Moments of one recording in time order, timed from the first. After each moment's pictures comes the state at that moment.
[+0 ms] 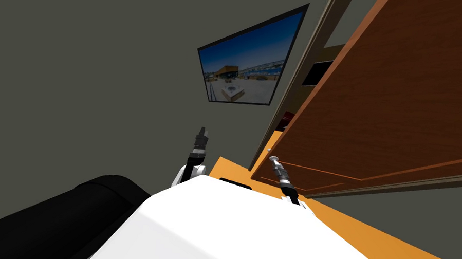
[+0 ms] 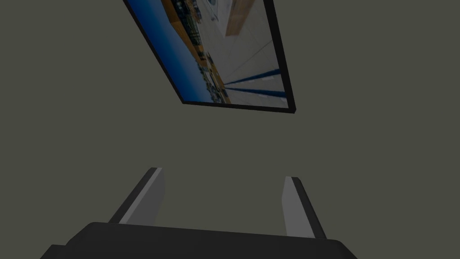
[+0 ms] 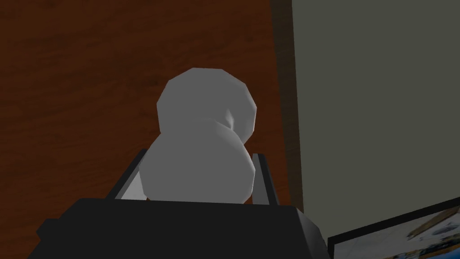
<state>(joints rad) -0.10 -0.26 -0.36 -0.52 0.40 -1.01 0.86</state>
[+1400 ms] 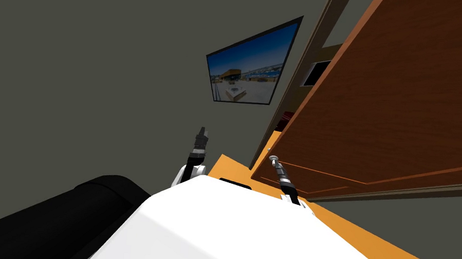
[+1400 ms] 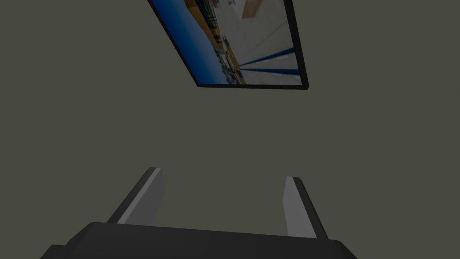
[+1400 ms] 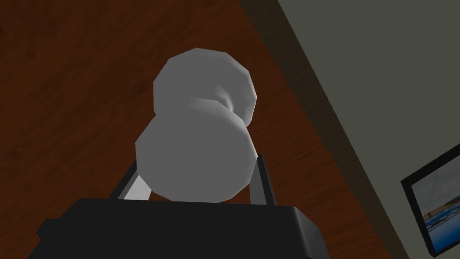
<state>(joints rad) -0.10 -0.27 -0.29 -0.53 0.26 -0.98 0.51</state>
